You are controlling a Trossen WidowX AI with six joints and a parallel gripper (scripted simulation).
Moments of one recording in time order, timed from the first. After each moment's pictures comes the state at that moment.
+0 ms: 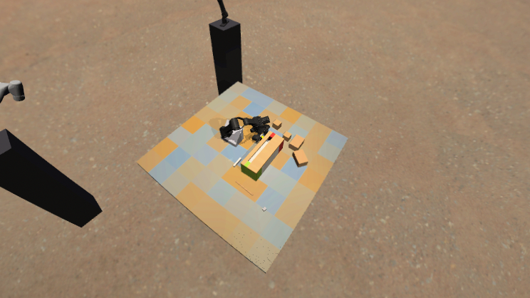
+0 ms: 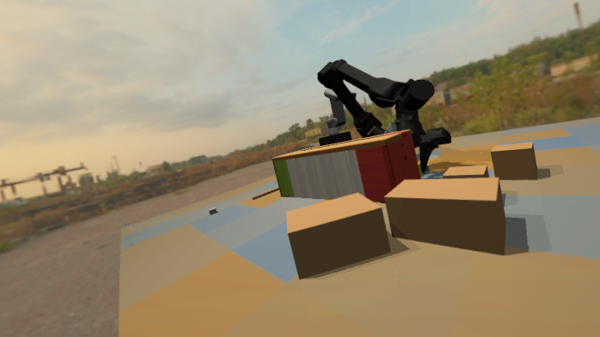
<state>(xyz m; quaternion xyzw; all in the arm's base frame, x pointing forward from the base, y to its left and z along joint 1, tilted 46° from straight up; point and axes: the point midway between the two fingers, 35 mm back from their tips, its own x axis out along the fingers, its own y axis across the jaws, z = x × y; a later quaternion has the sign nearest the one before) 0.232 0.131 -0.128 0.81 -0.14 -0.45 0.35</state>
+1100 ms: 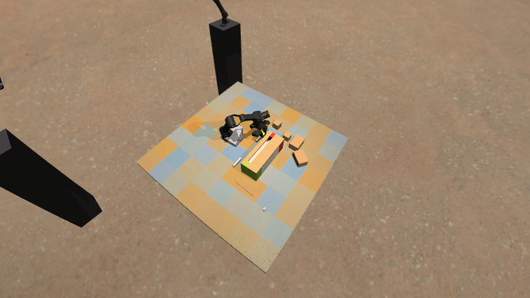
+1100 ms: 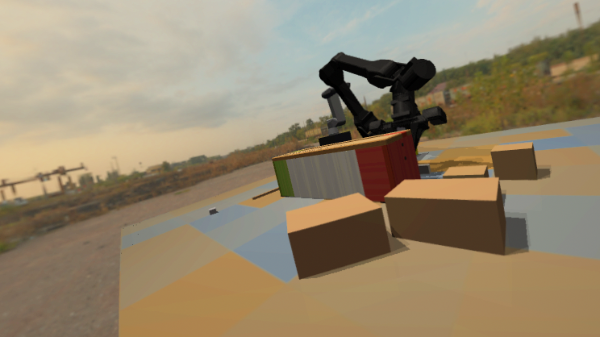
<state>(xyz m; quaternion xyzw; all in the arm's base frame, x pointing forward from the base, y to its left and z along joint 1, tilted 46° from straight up) 0.221 0.167 -0.090 0.80 -0.14 -0.45 0.36</state>
